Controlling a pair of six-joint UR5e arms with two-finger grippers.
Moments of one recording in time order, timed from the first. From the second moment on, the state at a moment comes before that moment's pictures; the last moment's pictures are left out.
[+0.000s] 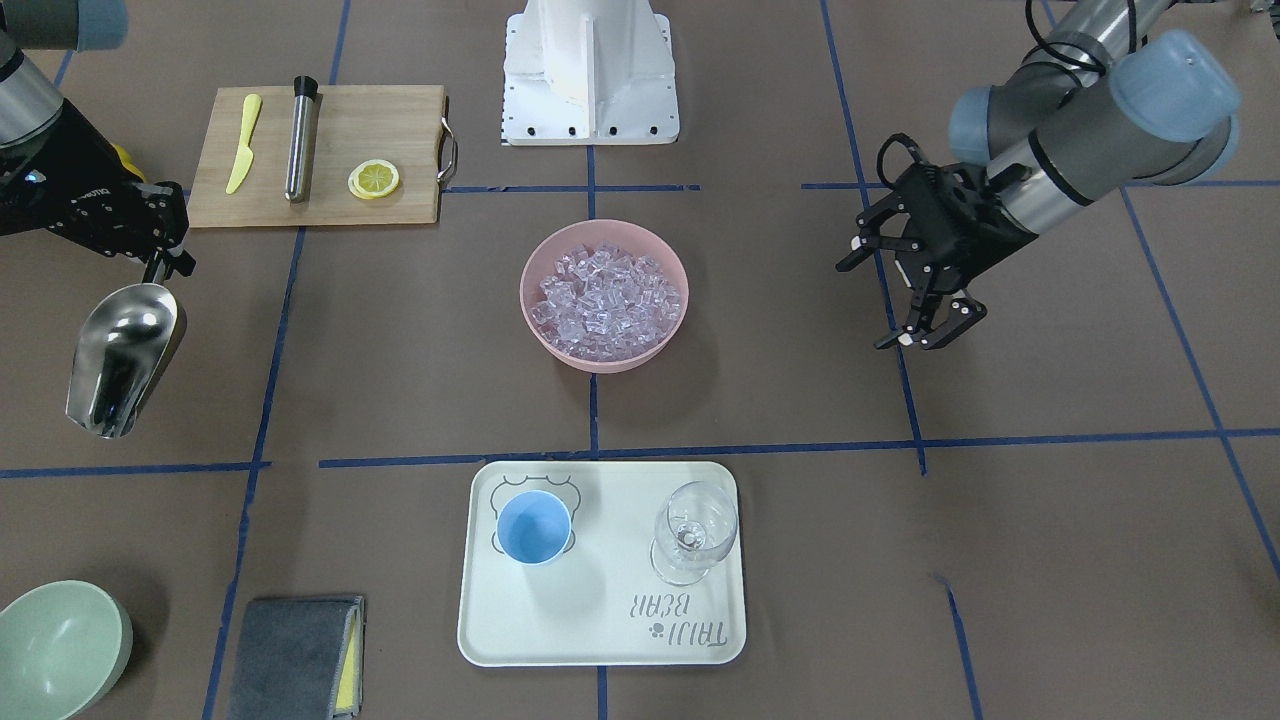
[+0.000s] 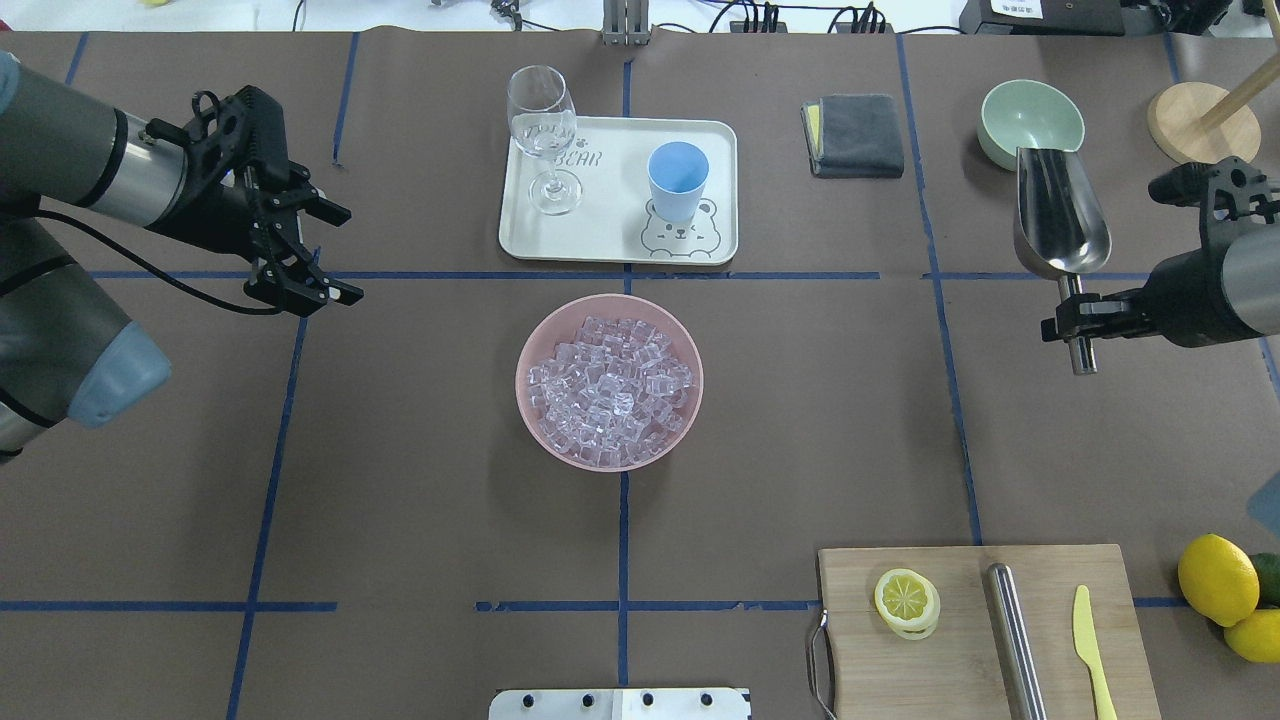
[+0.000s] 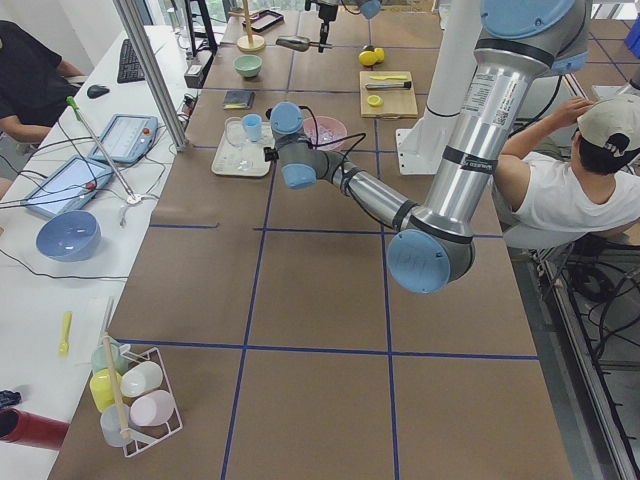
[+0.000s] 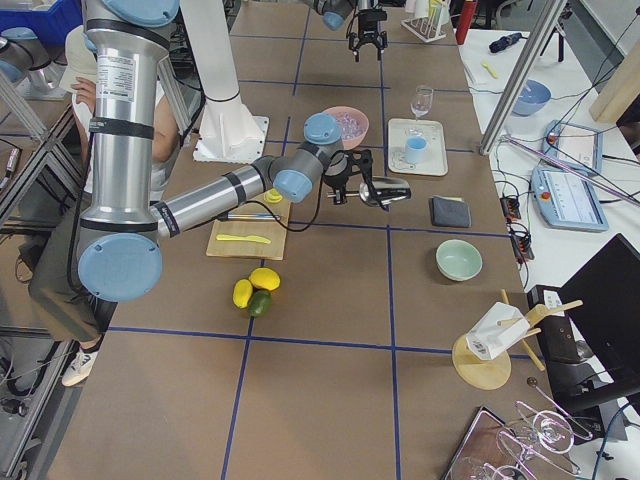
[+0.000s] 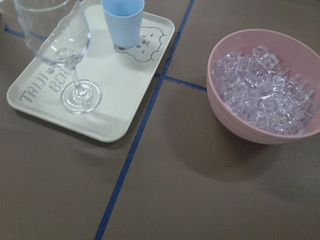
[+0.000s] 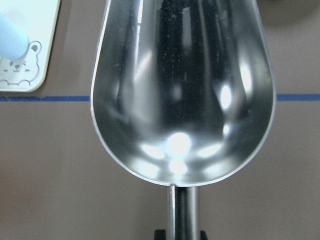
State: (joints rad) left arm -0.91 -1.91 -1.71 -2.34 -2.32 0.02; right arm 0.94 -1.63 2.06 -1.09 2.12 0.98
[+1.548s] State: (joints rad) left arm -0.74 -1.93 -1.70 -2.38 -2.23 -0.09; right arm 0.94 -1.22 2.11 -1.85 2.20 0.08
